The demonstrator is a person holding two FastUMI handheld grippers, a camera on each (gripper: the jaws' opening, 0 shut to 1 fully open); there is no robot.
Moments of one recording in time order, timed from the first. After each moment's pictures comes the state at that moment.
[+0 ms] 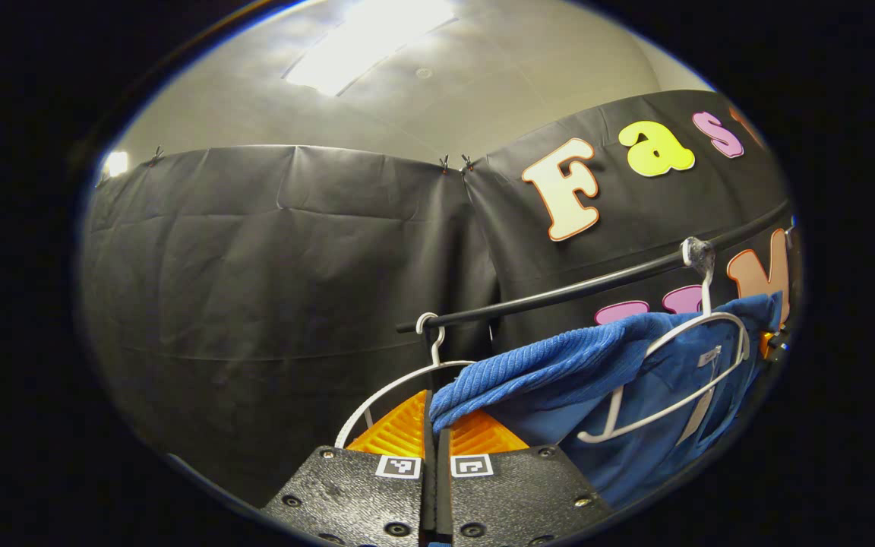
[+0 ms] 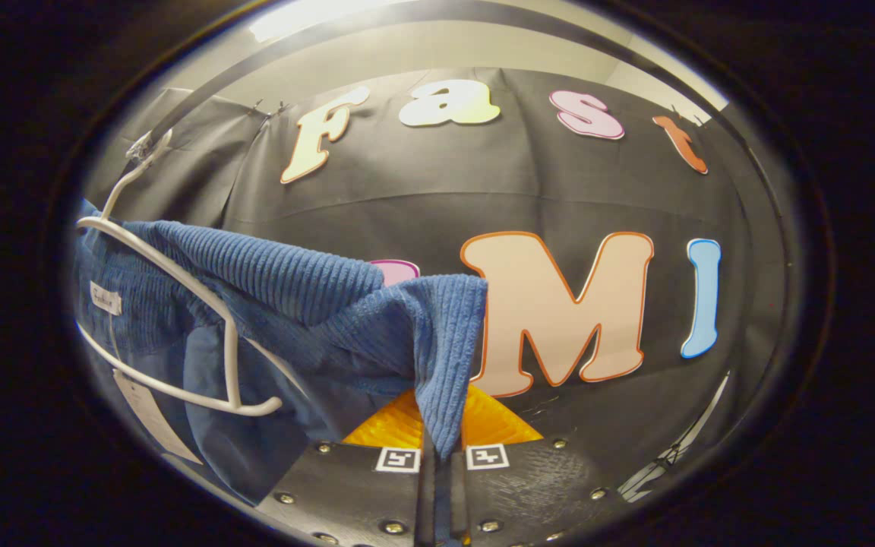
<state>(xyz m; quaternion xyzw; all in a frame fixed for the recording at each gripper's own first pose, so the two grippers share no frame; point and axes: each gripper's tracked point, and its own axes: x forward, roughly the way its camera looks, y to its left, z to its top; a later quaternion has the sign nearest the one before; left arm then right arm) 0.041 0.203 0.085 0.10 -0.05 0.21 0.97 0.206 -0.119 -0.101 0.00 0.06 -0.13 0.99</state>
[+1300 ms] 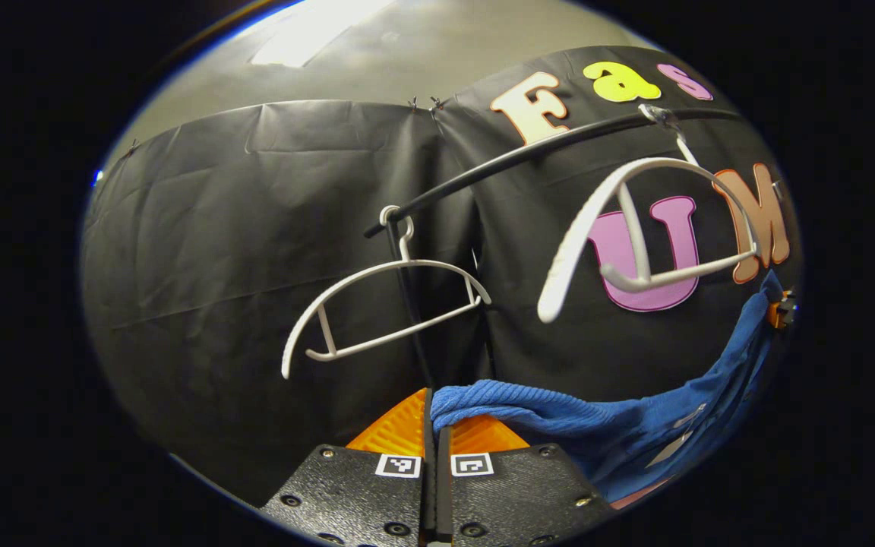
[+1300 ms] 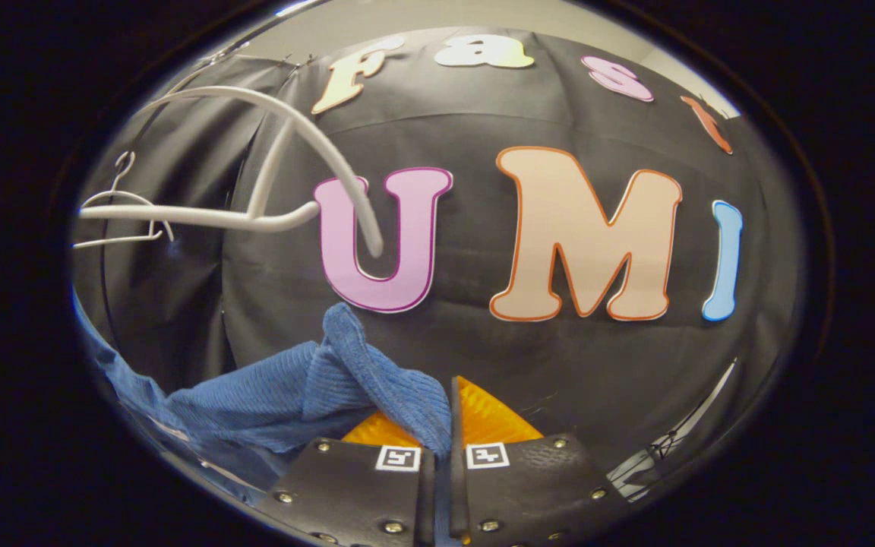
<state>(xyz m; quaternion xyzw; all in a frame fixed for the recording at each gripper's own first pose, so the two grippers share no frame) 0.051 0.195 -0.057 0.11 0.07 0.19 0.97 0.173 -0.088 -0.210 -0.03 0.17 -0.09 0.98</state>
